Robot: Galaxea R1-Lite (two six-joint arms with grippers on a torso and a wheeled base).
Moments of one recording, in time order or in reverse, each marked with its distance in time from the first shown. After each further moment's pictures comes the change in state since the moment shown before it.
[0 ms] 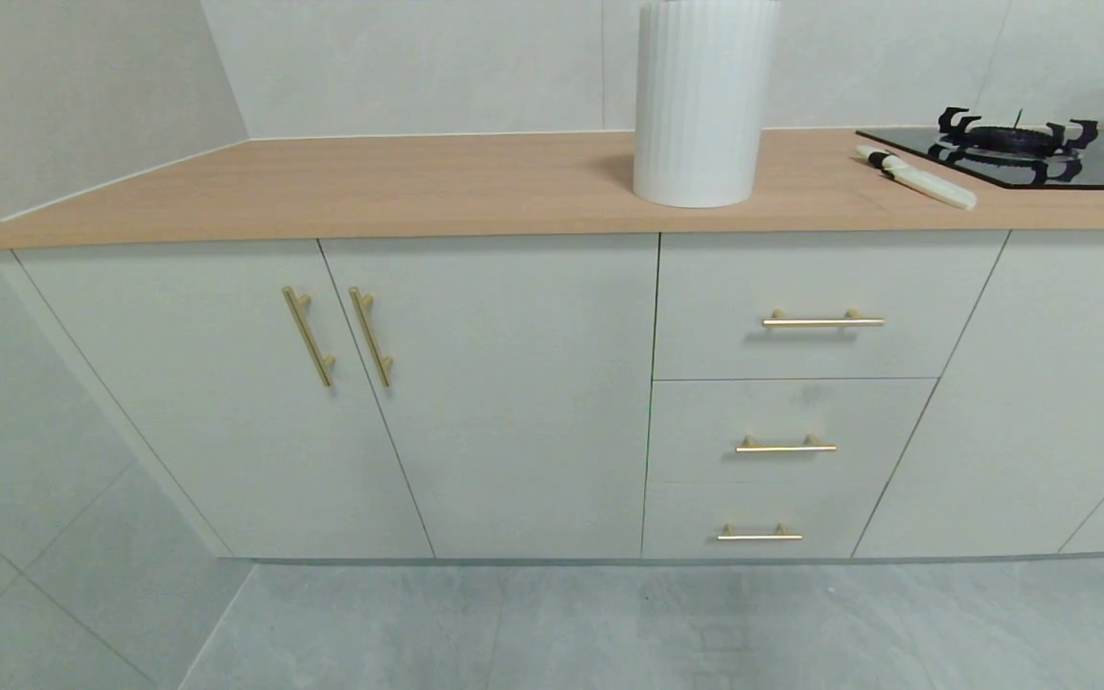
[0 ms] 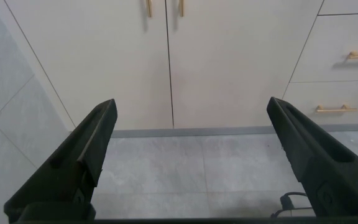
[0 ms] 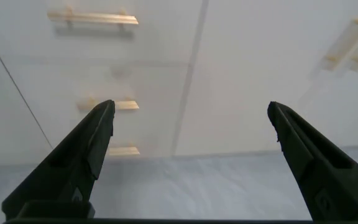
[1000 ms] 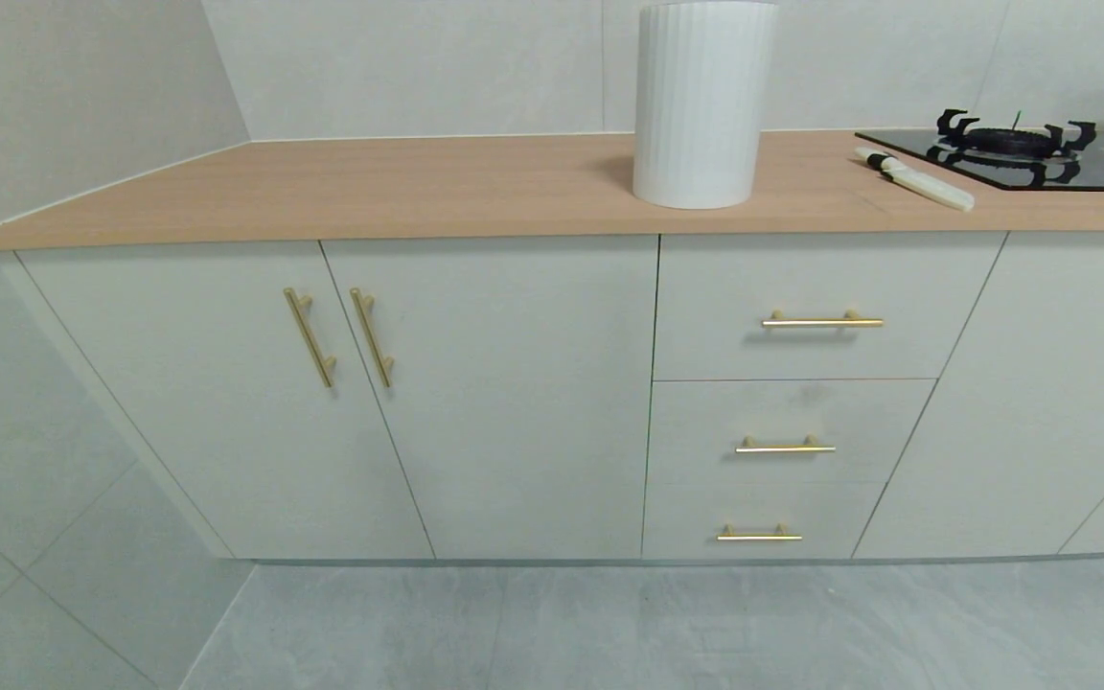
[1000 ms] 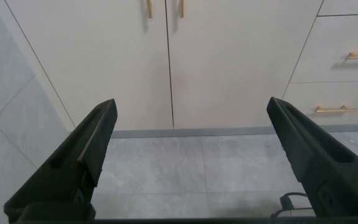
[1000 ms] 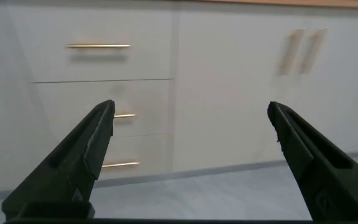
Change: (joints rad) left arm 0.000 0.000 0.000 0.000 0.000 0.000; right arm -0.209 -0.659 0.112 0.328 0.307 0.096
